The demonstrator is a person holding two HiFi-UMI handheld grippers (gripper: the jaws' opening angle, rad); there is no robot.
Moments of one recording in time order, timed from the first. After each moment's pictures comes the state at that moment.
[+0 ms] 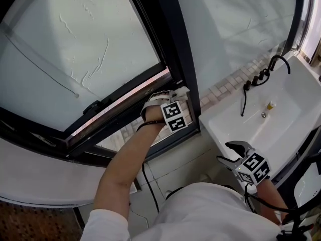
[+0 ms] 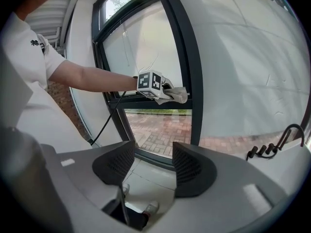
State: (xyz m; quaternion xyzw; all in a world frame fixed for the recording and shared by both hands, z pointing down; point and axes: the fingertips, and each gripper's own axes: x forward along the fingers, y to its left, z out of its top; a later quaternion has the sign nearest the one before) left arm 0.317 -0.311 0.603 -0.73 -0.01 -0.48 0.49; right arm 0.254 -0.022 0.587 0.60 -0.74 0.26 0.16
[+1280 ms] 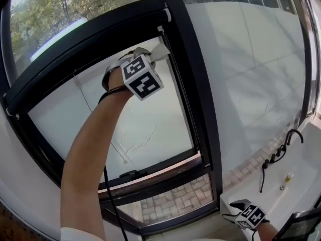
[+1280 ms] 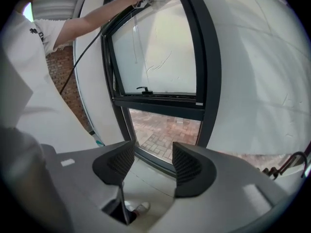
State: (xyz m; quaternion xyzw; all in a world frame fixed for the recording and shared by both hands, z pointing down) left arm 0.318 -0.394 -0.020 -0.68 0.26 -0.27 0.63; right arm 0.245 -0.091 0.579 0.56 -0.76 0.23 0.21
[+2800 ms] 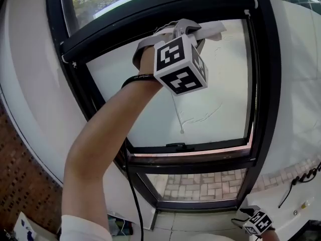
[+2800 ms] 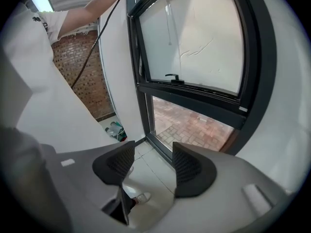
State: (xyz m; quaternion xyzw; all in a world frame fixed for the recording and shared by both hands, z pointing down) left arm 0.167 -0.330 -0.057 -0.64 0.31 -0.21 0.67; right arm 0.165 -0.108 0.589 0.43 -0.83 0.20 0.30
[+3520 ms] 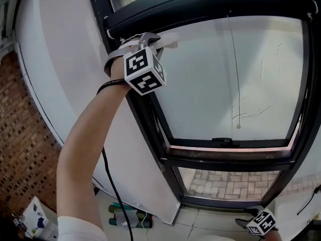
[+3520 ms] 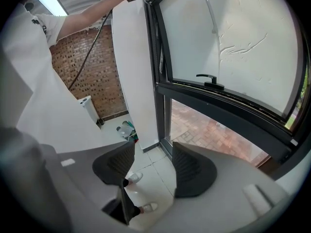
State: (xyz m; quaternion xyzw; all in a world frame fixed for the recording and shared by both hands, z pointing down) left arm -0.171 -0.475 -0.053 -0.53 0.44 -0.38 0.61; right arm 0.011 -0.172 0.590 0.35 -0.86 0.18 0.32
